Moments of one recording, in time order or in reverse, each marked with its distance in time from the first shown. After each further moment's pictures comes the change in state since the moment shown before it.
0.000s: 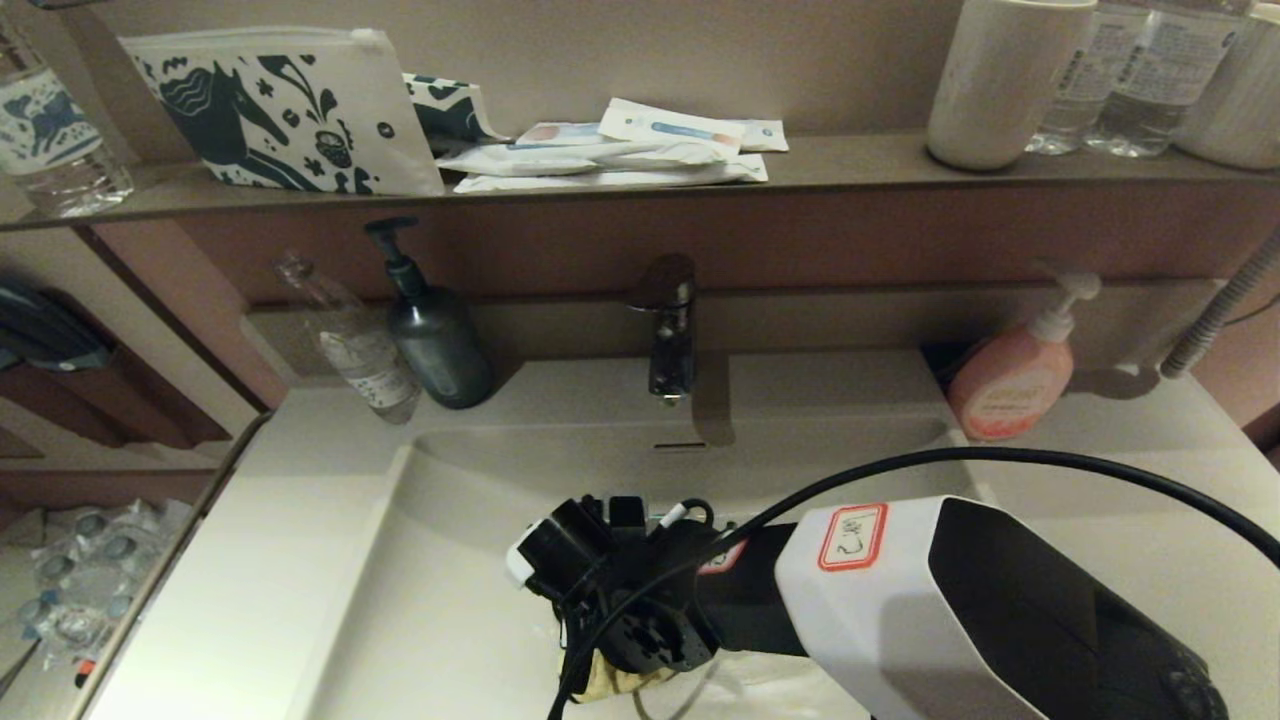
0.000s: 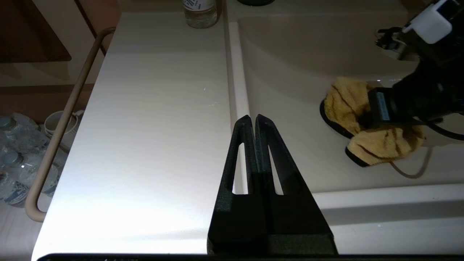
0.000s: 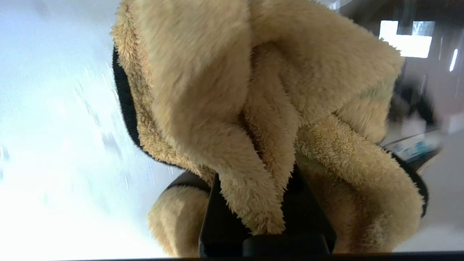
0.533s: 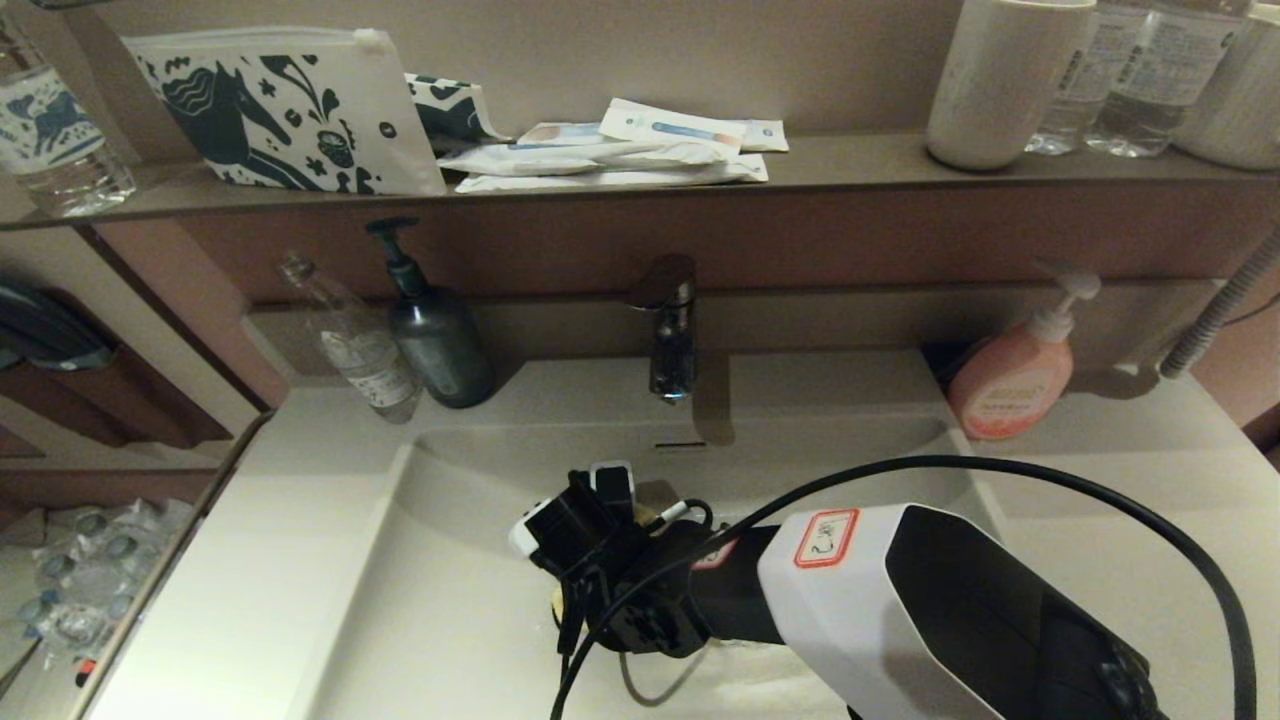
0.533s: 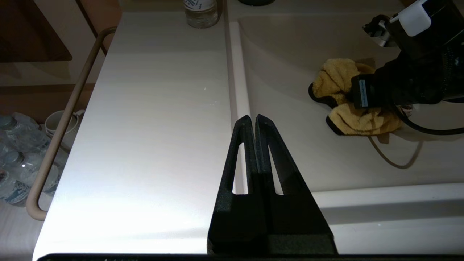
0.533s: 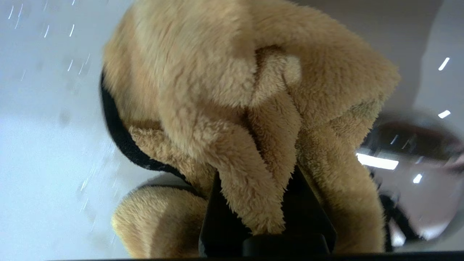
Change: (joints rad) left arm 0.000 0.000 0.000 0.000 0.001 0.000; right arm -0.042 0.073 -0.049 -0.177 -0.150 -0.193
